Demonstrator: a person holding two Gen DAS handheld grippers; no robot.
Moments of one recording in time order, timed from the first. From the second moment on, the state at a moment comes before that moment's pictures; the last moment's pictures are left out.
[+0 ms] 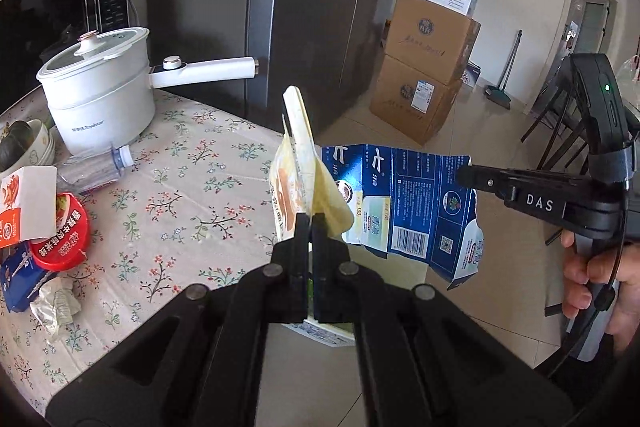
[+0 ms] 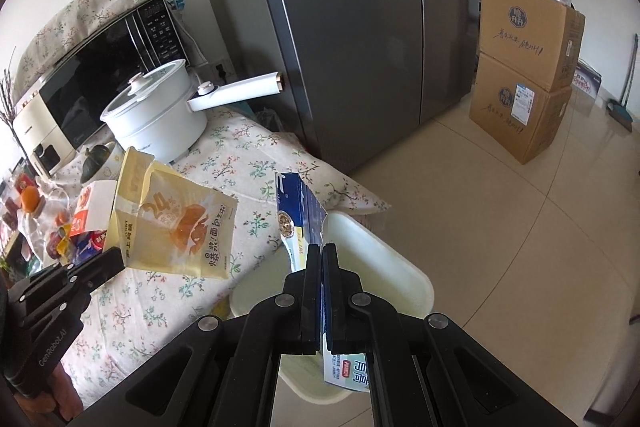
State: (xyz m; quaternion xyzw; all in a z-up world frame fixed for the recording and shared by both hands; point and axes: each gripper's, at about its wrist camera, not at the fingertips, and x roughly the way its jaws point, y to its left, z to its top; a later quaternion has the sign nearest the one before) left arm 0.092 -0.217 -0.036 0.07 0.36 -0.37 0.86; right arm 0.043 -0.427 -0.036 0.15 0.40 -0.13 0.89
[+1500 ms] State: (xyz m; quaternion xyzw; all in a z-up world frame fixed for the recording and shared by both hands) left arm 0.089 -0.262 -0.087 0.15 0.41 -0.32 0.84; right arm 0.038 -0.461 -0.062 0.19 0.44 -0.16 0.86
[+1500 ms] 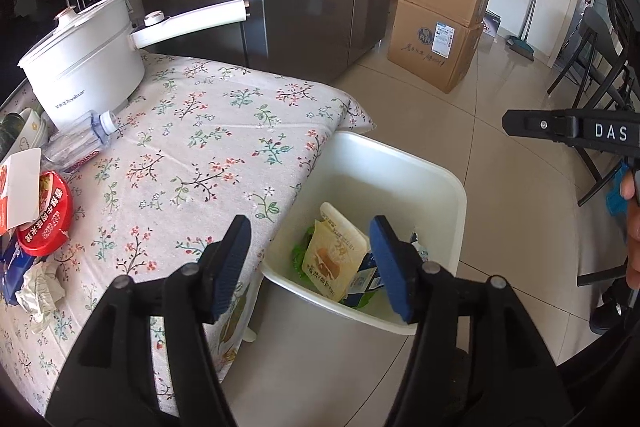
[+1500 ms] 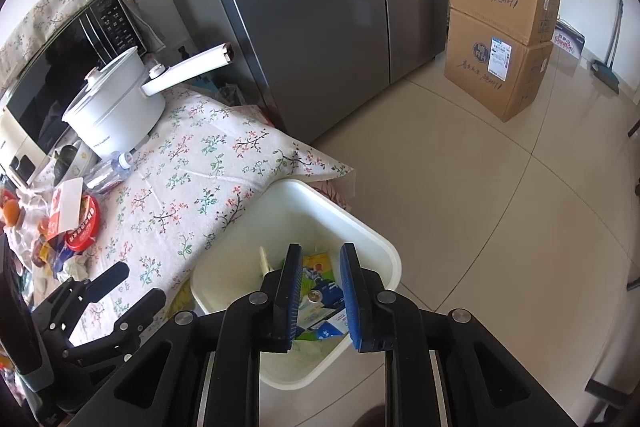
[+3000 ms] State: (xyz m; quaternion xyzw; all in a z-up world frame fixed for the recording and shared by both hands) left arm 0.144 -0.130 -0.055 0.08 0.36 -0.13 0.92; right arm 0.086 -0.420 -0.039 0.15 0.38 -0.17 0.90
